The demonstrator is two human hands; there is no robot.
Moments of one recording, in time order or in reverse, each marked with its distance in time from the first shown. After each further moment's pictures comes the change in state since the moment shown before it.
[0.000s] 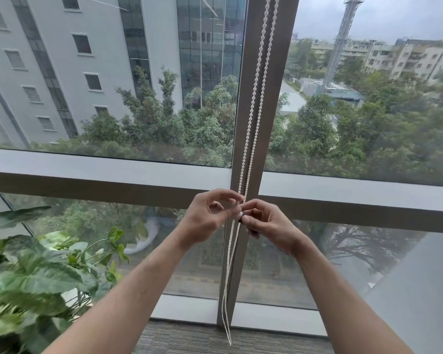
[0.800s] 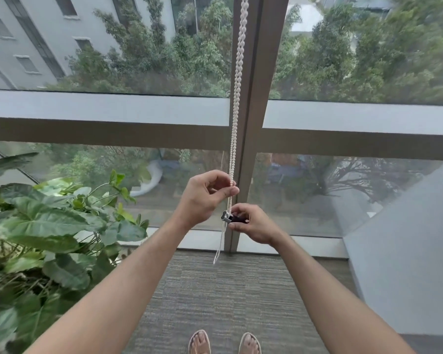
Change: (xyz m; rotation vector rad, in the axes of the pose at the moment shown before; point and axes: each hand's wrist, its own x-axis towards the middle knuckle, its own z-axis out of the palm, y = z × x) left_hand -0.061 -0.073 0.025 0.085 0.018 -0.226; right_hand -0.048 0.148 0.029 -0.452 0.011 0.347
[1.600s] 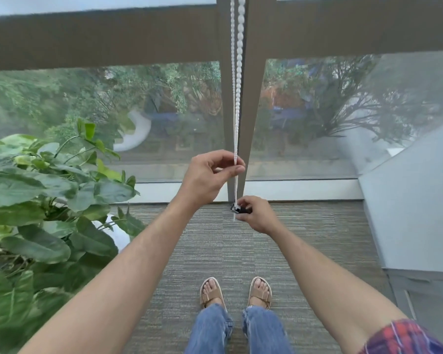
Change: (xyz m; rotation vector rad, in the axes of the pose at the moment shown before) left_hand -0.023 -0.145 0.050 -0.059 -0.118 -0.220; right_hand 0.018 0.197 0.104 -0.060 0.092 0.354
